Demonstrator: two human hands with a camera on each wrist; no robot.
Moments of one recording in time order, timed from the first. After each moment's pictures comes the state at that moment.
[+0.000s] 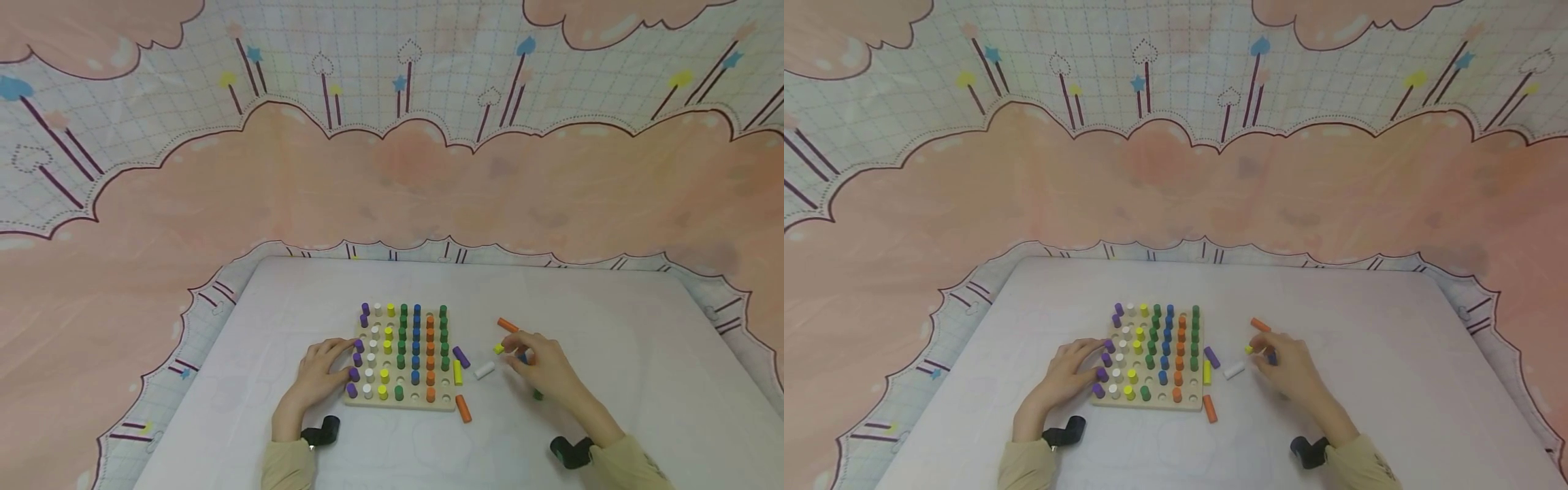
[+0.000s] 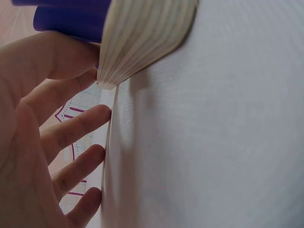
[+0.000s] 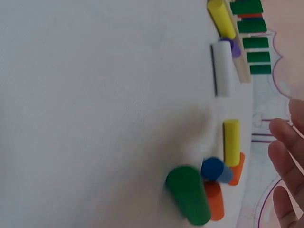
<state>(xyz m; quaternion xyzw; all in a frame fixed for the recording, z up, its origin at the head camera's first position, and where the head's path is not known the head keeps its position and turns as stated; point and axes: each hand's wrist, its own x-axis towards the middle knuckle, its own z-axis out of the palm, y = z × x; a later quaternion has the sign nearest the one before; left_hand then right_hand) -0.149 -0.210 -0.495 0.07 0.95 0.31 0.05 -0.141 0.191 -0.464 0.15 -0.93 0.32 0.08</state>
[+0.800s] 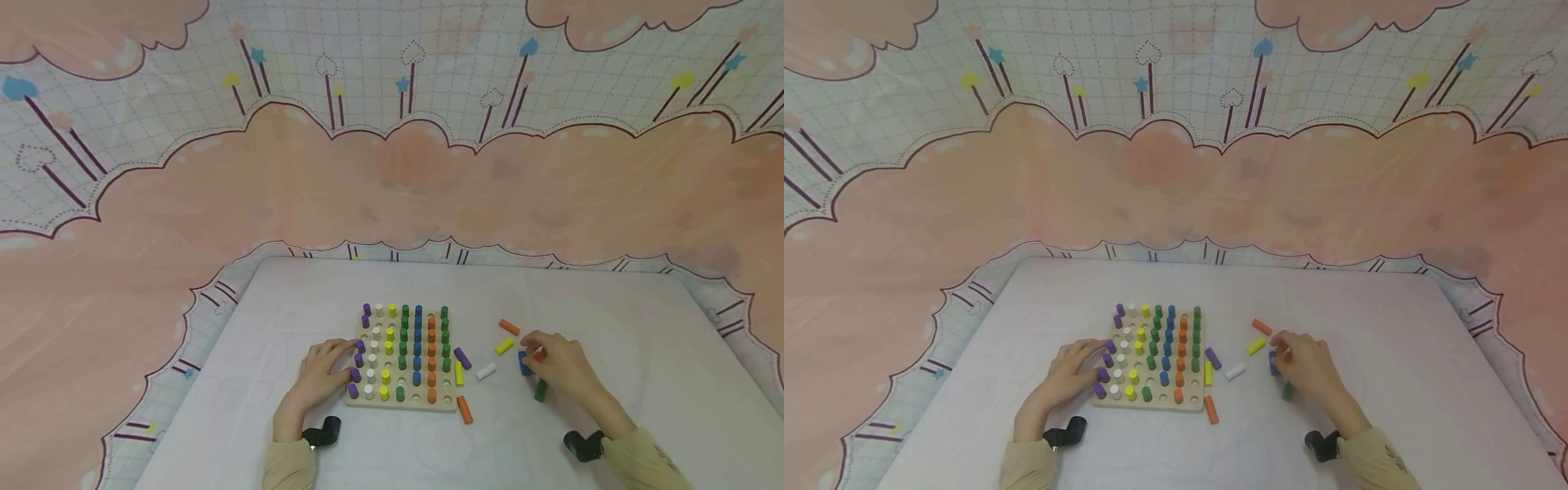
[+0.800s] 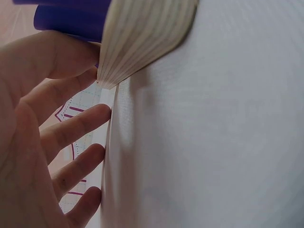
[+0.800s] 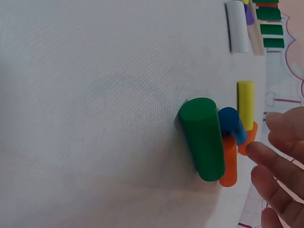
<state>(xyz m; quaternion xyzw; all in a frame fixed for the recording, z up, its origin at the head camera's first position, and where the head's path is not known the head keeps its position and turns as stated) -0.148 -0.210 -0.494 0.07 0.95 0.31 0.04 -0.148 0.212 -0.459 0.08 -0.97 0.24 0.00</state>
